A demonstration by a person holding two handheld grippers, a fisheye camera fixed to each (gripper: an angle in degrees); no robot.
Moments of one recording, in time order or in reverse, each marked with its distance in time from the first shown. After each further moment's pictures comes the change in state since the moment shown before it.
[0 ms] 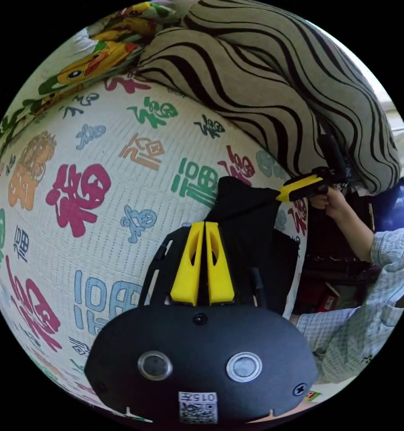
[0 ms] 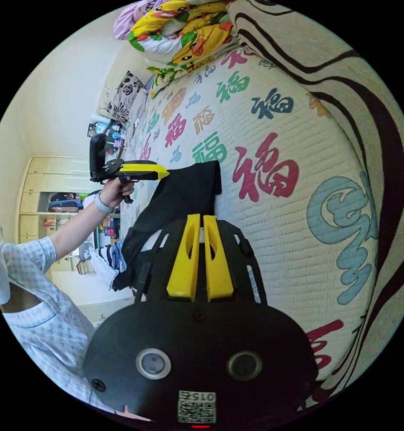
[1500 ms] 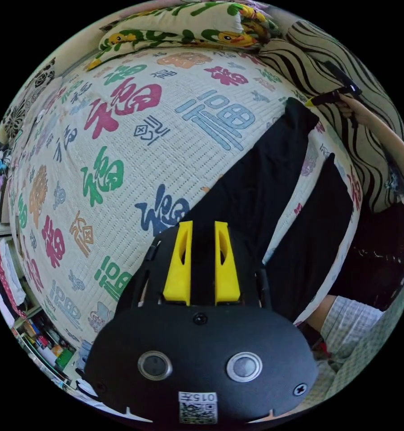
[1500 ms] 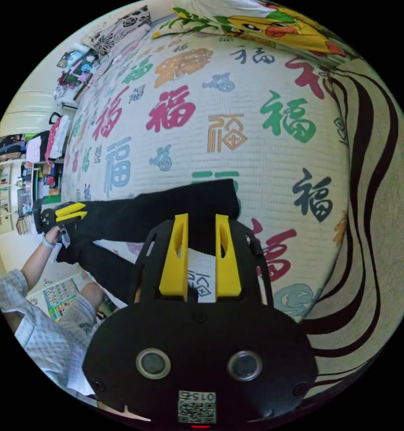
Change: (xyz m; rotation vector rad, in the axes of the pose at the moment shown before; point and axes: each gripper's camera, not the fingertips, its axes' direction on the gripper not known) left arm 0.071 0.333 -0.162 -0.025 -0.343 -0.439; right arm -0.070 -0.213 0.258 -0.360 0.465 -0.221
